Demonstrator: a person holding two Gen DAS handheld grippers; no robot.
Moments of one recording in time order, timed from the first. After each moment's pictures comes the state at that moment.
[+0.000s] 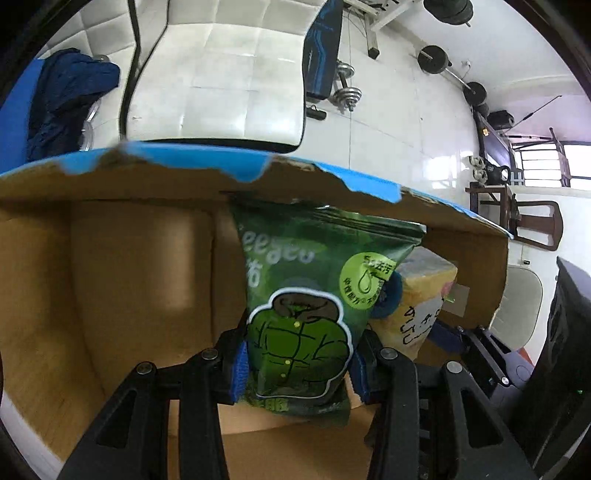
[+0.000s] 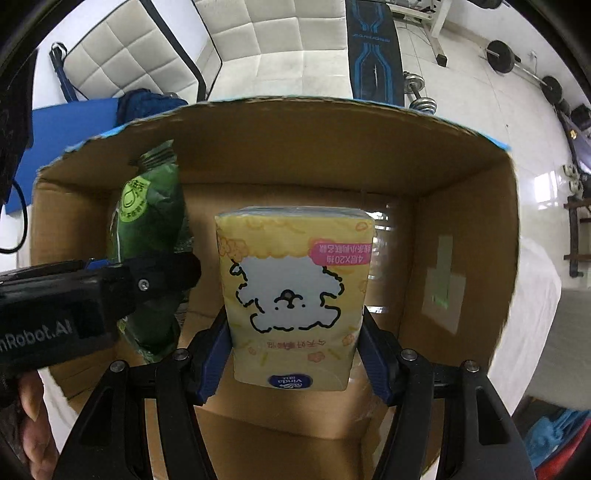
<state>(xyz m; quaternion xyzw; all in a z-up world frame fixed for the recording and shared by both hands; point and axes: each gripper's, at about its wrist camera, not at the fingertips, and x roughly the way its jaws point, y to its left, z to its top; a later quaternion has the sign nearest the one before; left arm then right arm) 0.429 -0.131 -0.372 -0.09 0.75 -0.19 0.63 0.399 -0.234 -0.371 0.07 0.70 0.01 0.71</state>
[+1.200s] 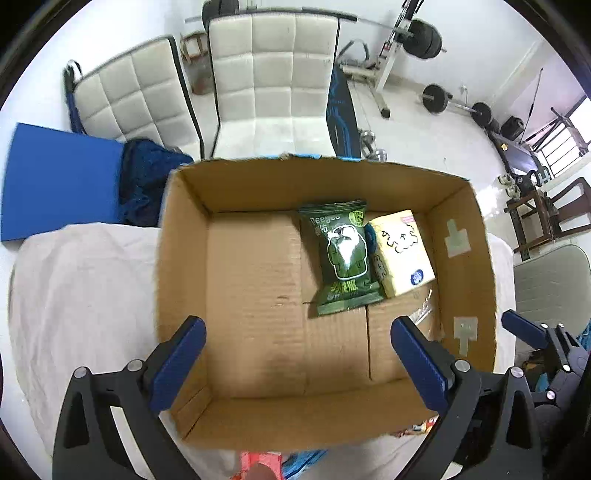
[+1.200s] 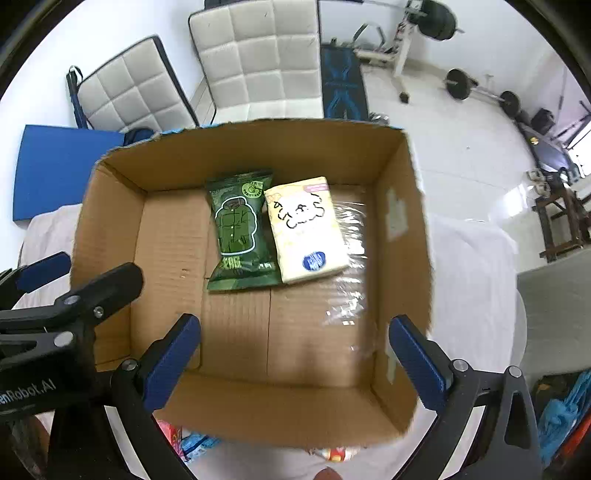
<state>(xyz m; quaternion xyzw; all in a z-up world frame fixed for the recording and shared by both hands) 0.303 -0.062 -0.225 0.03 0.59 -0.13 0.79 0.278 -0.194 -0.271 0.07 0.60 -0.07 0.79</state>
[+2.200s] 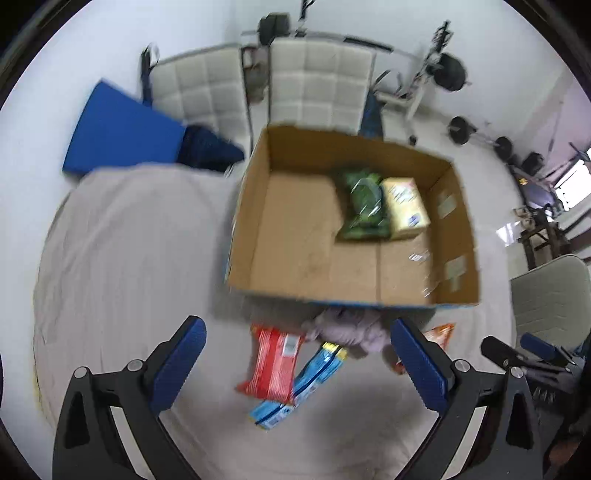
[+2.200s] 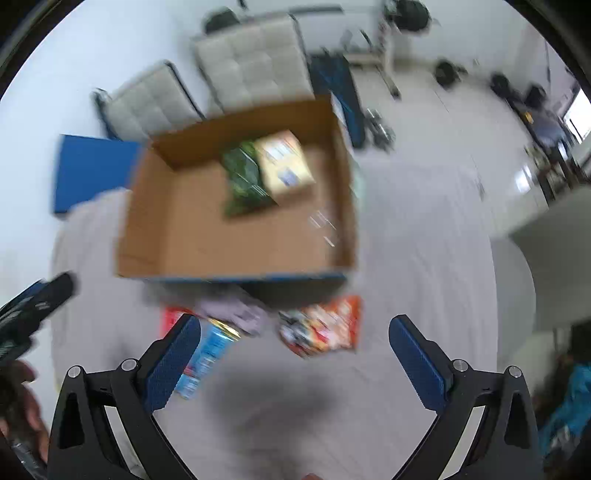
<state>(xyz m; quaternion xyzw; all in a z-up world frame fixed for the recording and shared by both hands) 0.188 -0.004 -0.200 0.00 0.58 -0.05 0.82 0.134 -0.241 -0.251 0.14 0.62 -0.07 0.77</state>
